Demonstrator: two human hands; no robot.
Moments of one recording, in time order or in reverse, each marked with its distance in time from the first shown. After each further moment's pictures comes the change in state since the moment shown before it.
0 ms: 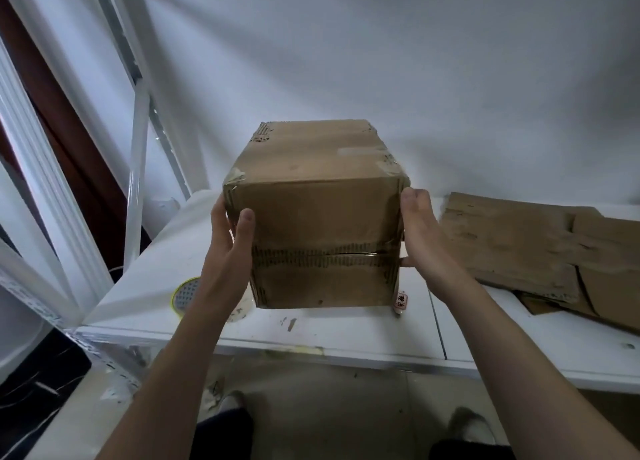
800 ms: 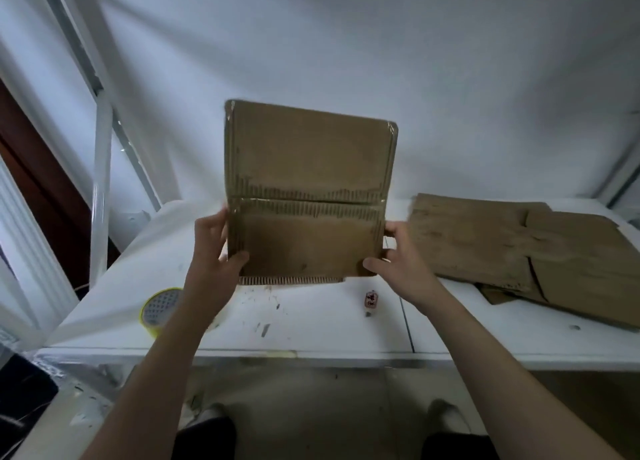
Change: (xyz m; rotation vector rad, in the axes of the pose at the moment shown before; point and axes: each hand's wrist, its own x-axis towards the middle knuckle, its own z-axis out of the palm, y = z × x) left_hand 0.000 -0.015 0.015 0.040 -0.103 0.104; right_hand -0.012 0.055 -0.031 0.047 -0.113 -0.019
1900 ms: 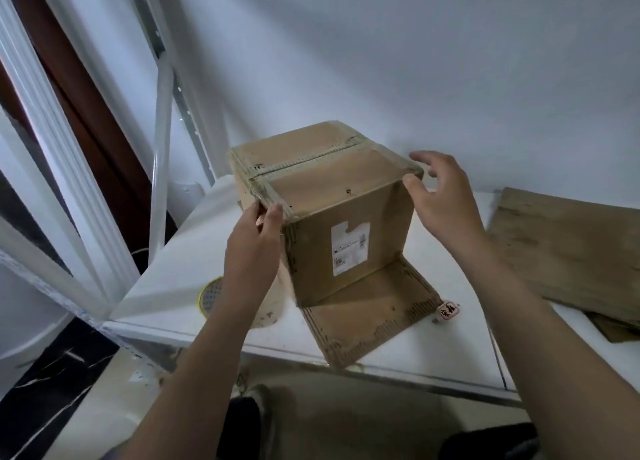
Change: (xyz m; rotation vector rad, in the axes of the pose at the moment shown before) left_hand 0.048 -0.017 -0.031 0.299 0.220 -0.241; right_hand 0.118 -0.053 0.069 -0.407 0.251 -0.231
